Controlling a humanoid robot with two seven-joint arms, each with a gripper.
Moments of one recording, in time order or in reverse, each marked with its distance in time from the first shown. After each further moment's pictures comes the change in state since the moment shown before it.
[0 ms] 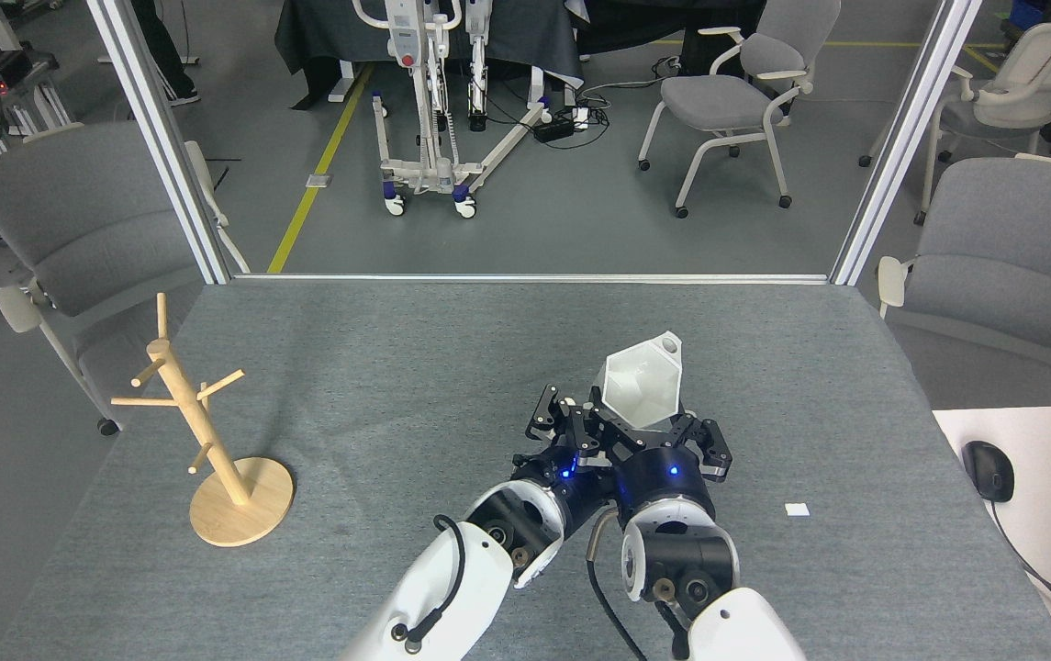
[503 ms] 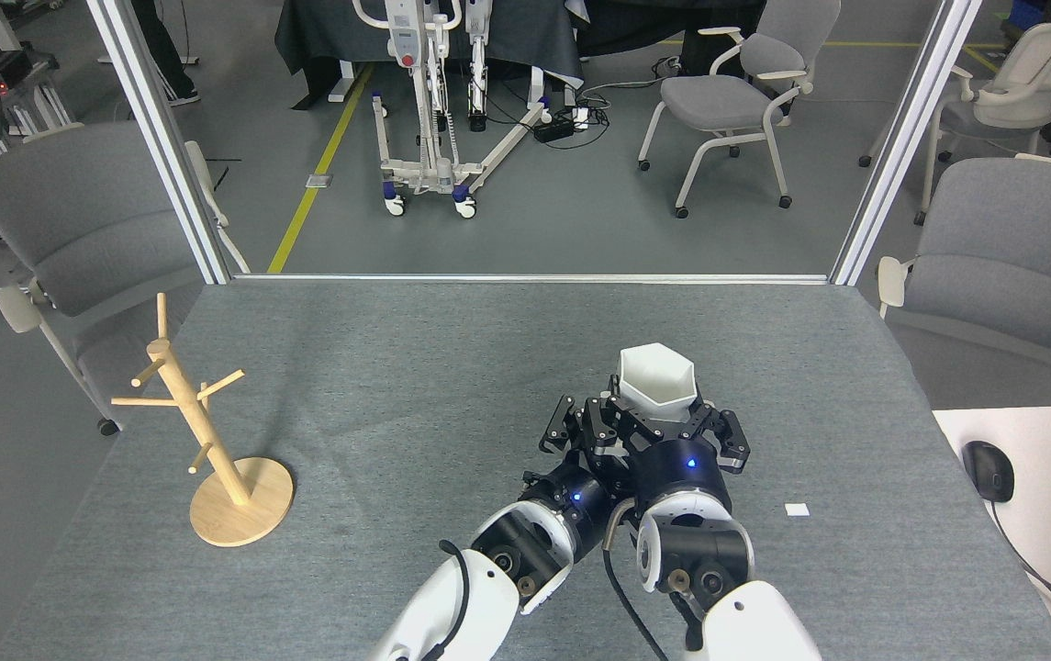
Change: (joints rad) left arm 0.064 0.000 -0.010 -0.097 -0.048 -0.018 0.030; right arm -0.002 -0.014 -0.034 0.004 0.000 -0.006 -0.041
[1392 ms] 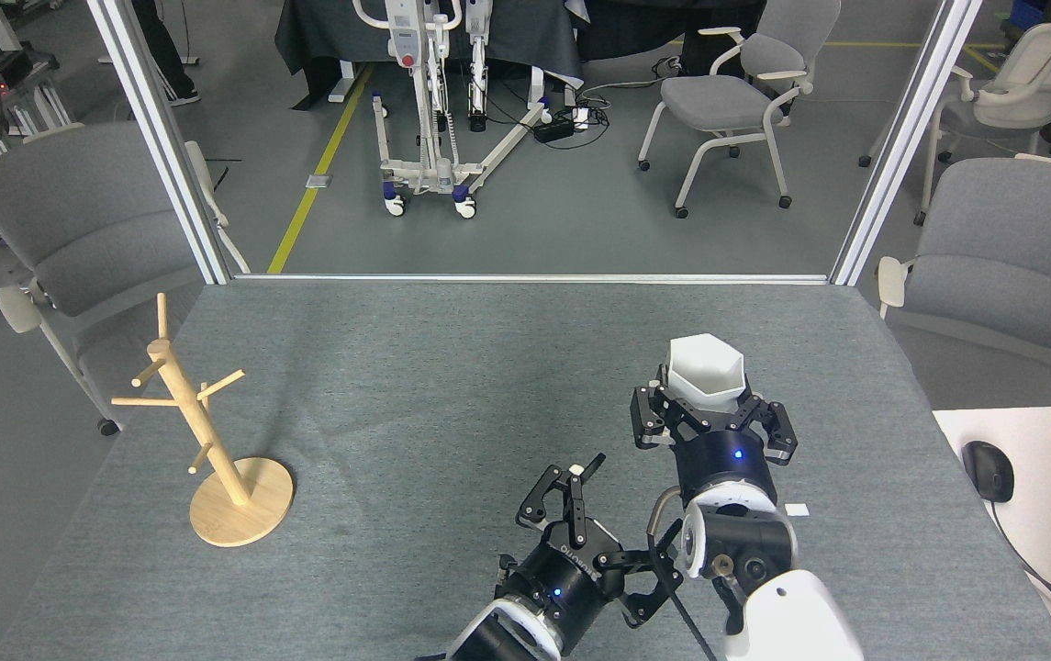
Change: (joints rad) left arm 0.305 0.008 0.046 -0.282 -0.205 0.062 0.080; right arm 0.004 -0.052 -0.080 0.025 -0.014 -0.032 -0.049
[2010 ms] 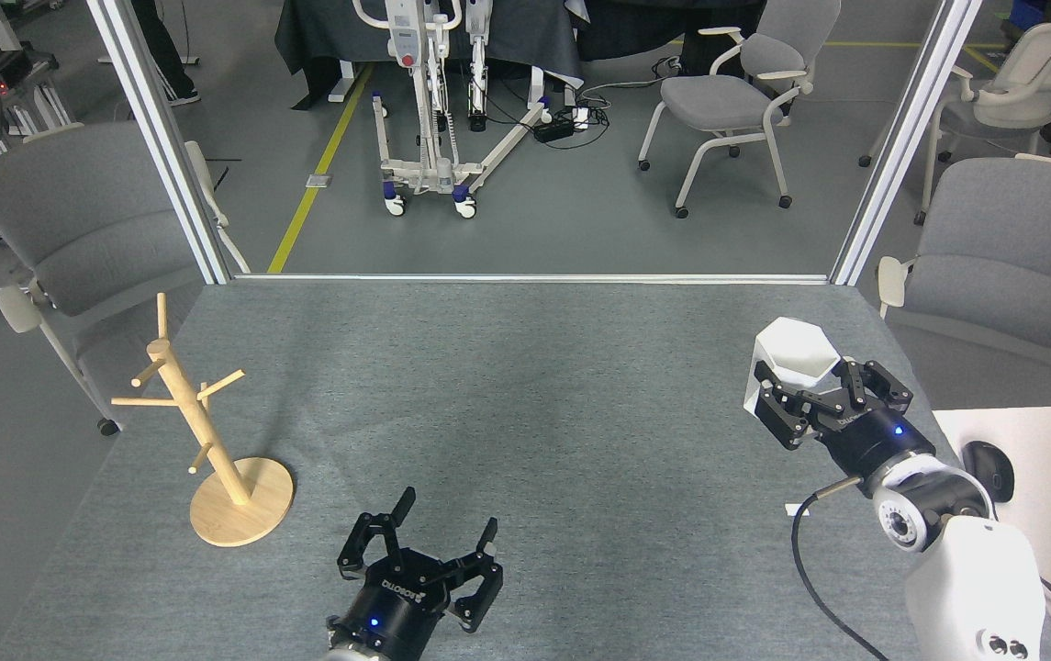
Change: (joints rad) left arm 0.239 0.059 0.391 -0.109 0.112 -0.117 0.085; right arm -0.090 -0.075 -0.590 0.404 0.004 -1.037 -0.288
